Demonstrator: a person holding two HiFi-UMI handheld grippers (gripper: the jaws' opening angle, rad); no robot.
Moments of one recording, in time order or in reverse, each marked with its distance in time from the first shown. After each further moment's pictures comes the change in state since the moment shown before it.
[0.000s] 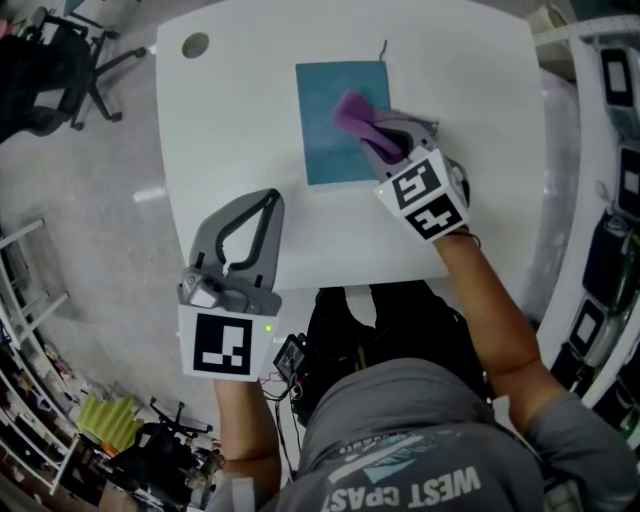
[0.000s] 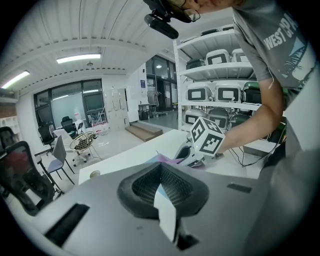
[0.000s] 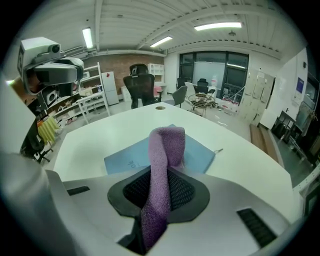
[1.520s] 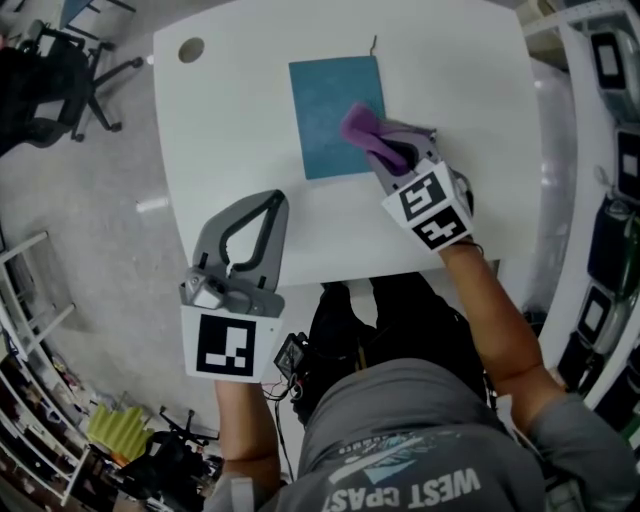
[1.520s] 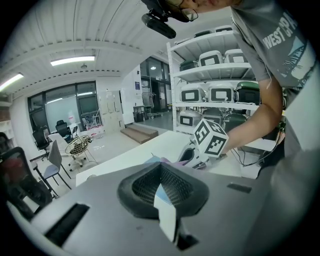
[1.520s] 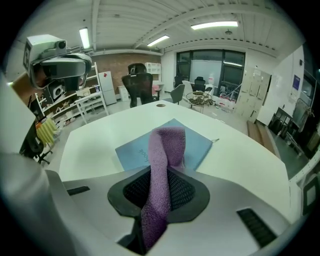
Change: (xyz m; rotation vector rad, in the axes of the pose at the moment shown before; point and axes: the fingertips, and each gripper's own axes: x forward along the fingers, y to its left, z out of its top) left arm -0.008 -0.008 0.005 0.040 -0.021 -0.043; right arm -0.018 0.016 -0.021 0.031 0.016 -0.020
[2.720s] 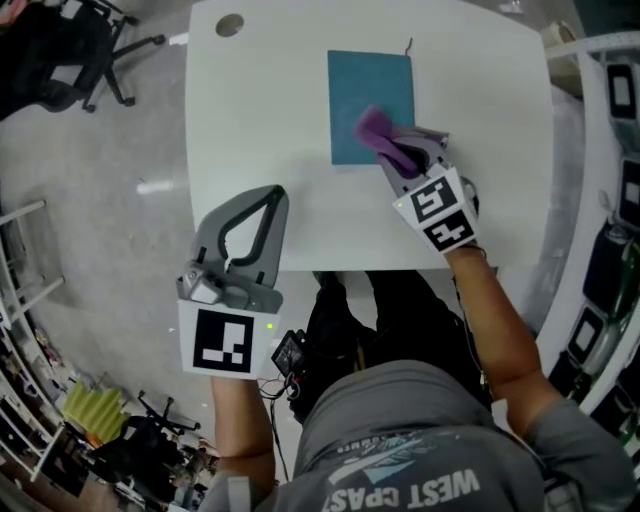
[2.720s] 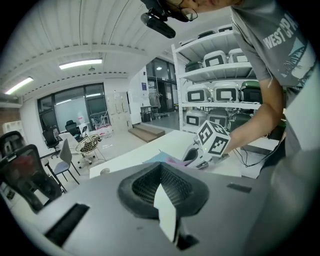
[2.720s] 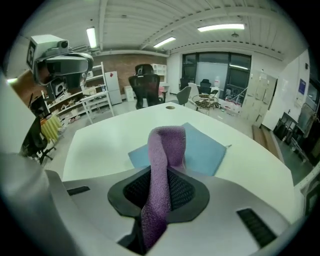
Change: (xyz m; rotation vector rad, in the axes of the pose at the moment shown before) left arm -0.037 0.002 -0.011 -0.016 0.000 0.083; right arm -0.001 0.024 0.002 -0.044 -0.022 0.031
